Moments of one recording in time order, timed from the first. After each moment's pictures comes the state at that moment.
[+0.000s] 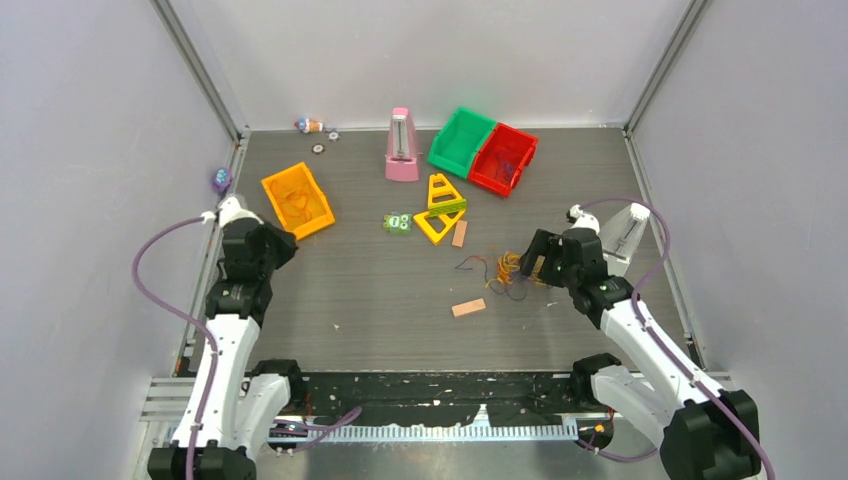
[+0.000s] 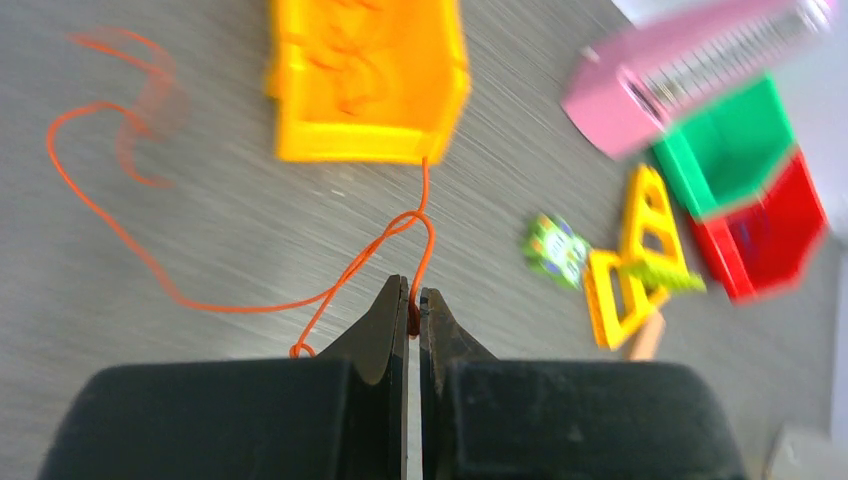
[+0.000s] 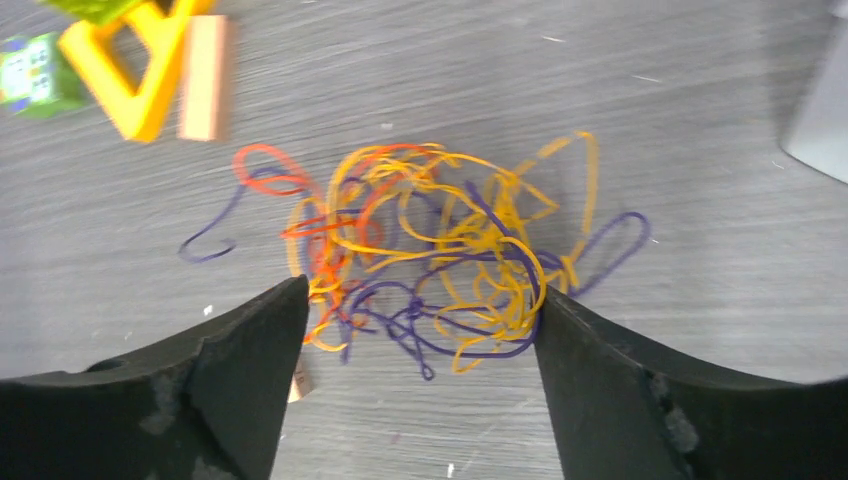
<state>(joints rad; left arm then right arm) 0.05 0.78 0.69 -0.39 -0.13 -0.65 0.26 0.91 0.52 -0.32 0.13 0.51</state>
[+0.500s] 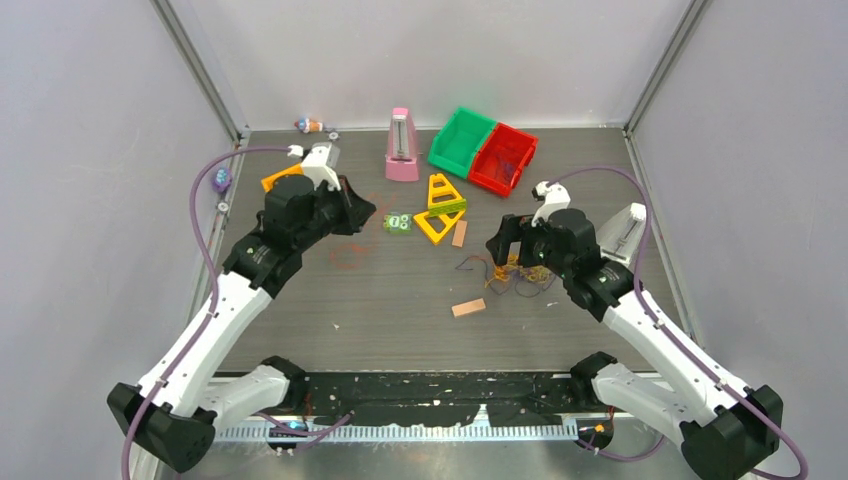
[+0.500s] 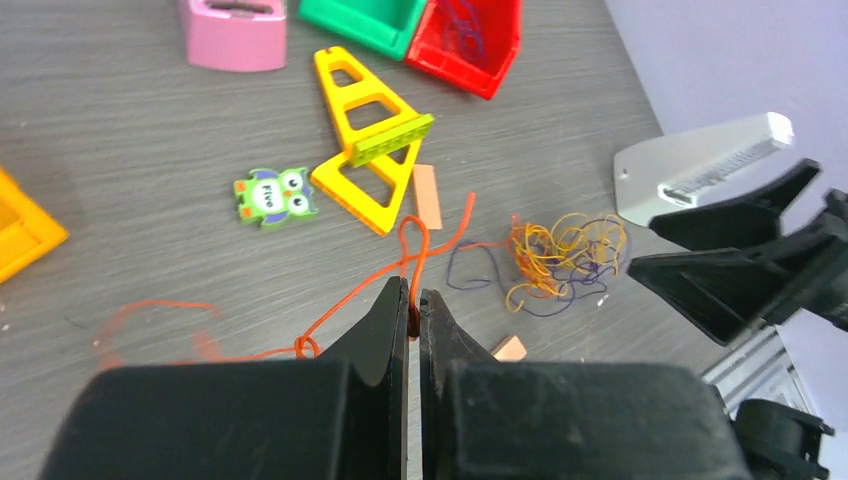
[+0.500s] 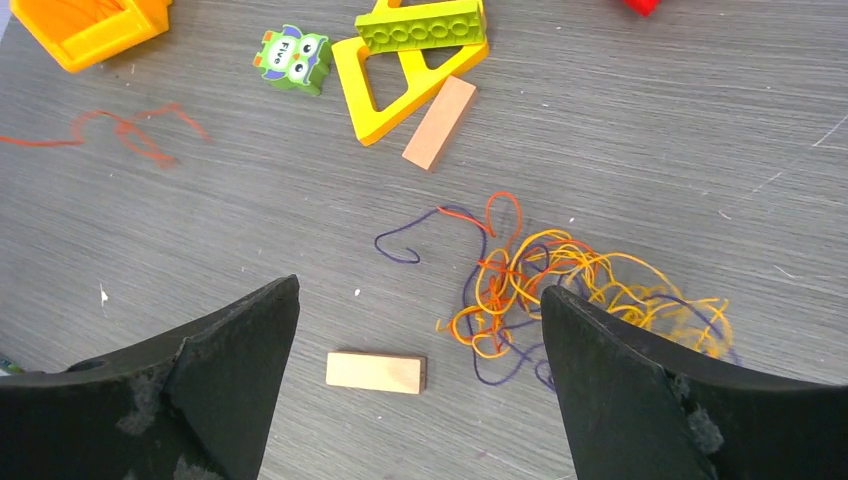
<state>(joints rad) -0.44 1.01 1.05 -0.40 0.07 -0.44 0.48 0.91 0.75 -0.33 0.03 0.34</state>
